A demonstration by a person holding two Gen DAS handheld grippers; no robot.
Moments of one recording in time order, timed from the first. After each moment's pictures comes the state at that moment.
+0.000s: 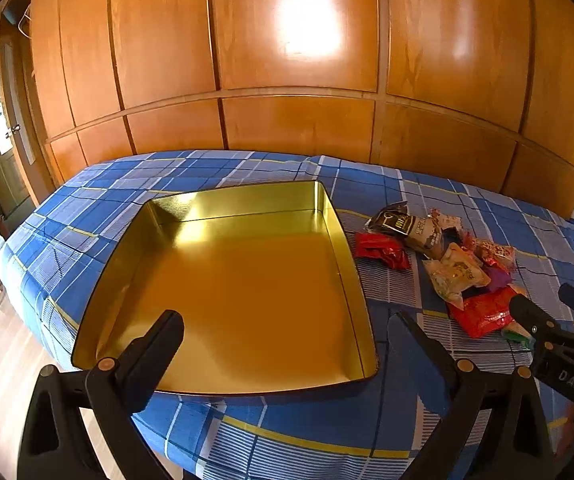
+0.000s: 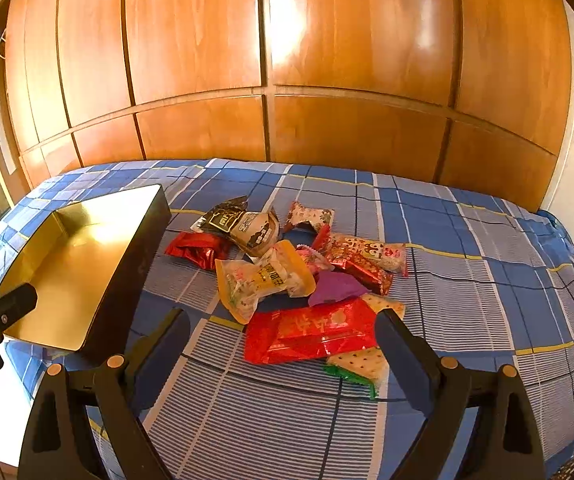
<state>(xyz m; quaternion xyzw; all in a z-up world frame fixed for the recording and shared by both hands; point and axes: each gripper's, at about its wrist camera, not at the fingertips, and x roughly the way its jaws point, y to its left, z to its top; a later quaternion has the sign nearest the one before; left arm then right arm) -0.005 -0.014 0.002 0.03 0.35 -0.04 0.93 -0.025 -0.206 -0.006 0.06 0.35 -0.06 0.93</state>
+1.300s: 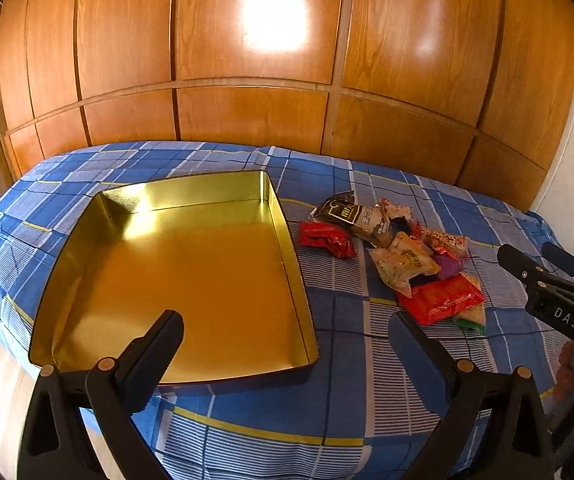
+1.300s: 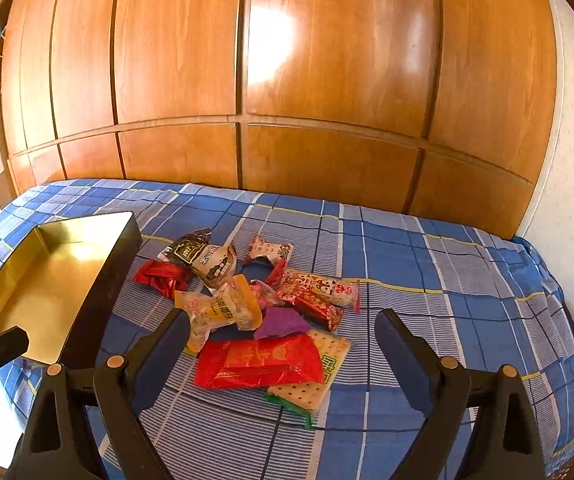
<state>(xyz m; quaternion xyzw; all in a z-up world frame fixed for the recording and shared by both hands) -0.009 -0.028 0.000 0.00 0.37 -0.12 0.92 -0.030 -0.238 0.019 0.03 0.32 -0.09 0.94</state>
